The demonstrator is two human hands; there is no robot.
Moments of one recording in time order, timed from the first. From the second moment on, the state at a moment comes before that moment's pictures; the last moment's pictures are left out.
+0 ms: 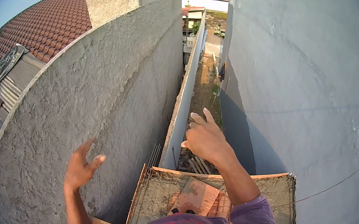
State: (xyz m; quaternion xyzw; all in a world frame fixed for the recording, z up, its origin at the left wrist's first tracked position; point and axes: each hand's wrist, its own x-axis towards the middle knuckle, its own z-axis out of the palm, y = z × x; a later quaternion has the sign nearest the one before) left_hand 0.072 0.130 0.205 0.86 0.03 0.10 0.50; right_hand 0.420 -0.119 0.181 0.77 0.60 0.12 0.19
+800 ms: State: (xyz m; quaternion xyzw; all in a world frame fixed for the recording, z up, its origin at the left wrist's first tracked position) left_hand 0.186 0.066 0.182 0.78 0.13 0.36 0.50; right_hand 0.433 -0.119 0.183 0.87 0.49 -0.03 0.05
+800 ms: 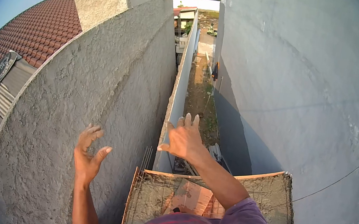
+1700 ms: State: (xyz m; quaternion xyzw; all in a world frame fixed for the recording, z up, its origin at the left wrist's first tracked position) left_hand 0.211 -0.008 0.193 0.90 -0.19 0.25 0.31; right_hand 0.307 -0.100 0.135 0.41 0.55 -0.27 -0.67
